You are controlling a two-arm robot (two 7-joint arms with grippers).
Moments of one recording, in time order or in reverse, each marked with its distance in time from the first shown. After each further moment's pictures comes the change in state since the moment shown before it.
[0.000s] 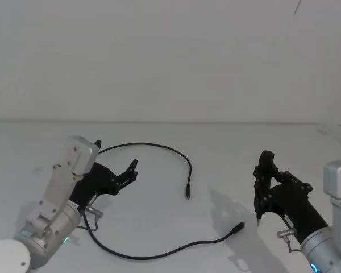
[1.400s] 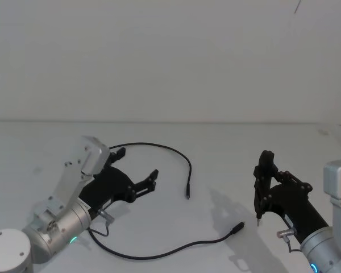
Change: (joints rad) left arm -0.051 -0.001 0.018 0.057 -0.082 -0.010 -0.195; right arm 0.000 0.000 0.000 0.000 0.000 0.000 0.000
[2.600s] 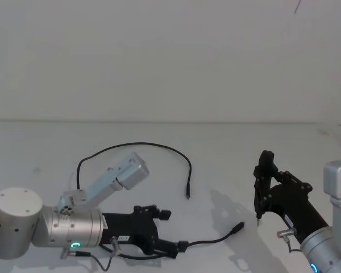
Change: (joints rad) left arm -0.248 0.084 0.196 0.132 -0.143 0.342 -0.562; right arm 0.000 0.000 0.000 0.000 0.000 0.000 0.000
